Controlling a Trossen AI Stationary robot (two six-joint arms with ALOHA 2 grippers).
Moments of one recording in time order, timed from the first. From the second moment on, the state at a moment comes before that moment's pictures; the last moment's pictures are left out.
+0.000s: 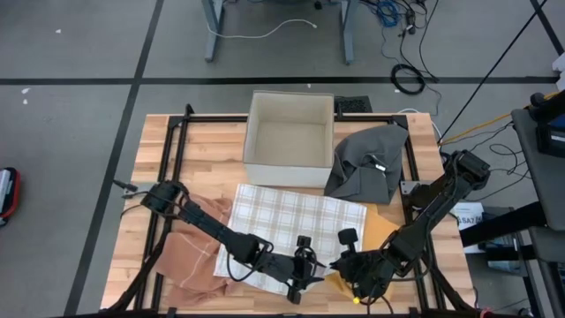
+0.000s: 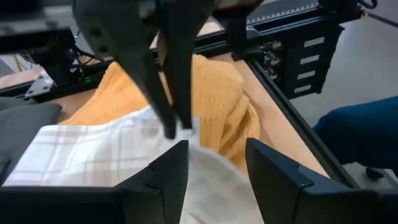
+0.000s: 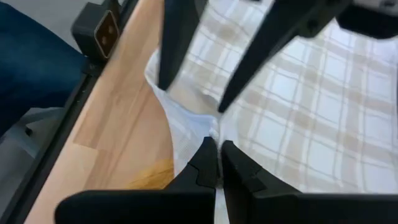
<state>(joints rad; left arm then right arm) -0.49 2.10 1.47 0.25 -0.30 0.05 0.81 1.56 1.07 -0.46 0.49 0.40</state>
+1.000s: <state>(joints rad) -0.45 2.10 1.48 0.17 -0.37 -0.02 0.75 1.56 1.07 -0.39 0.53 0.35</state>
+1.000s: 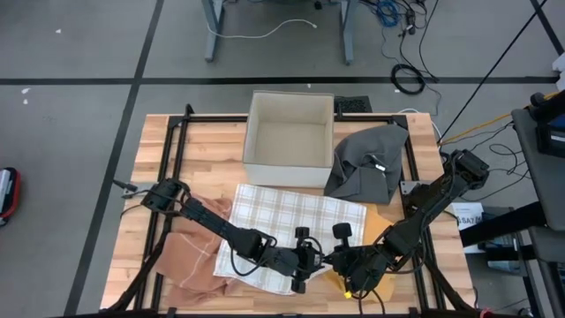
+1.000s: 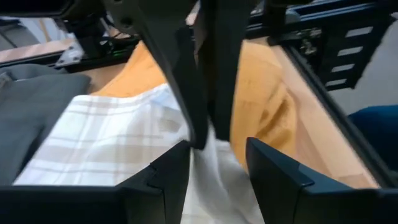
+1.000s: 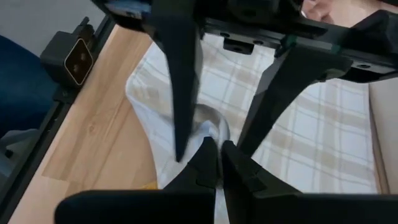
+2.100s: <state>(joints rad) -0.58 2.01 1.48 -0.14 -0.54 0.05 0.87 1.62 1.07 -1.00 0.60 0.81</state>
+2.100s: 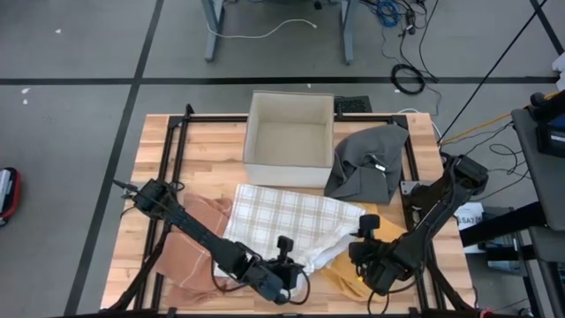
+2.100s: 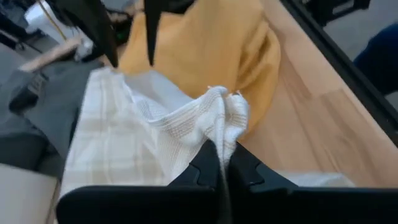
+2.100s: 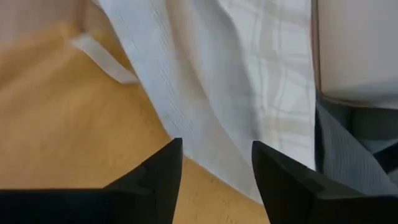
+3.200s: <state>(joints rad) -0.62 1.98 1.48 -0.27 -0.54 0.01 0.89 1.70 0.97 -0.88 0.63 0.84</state>
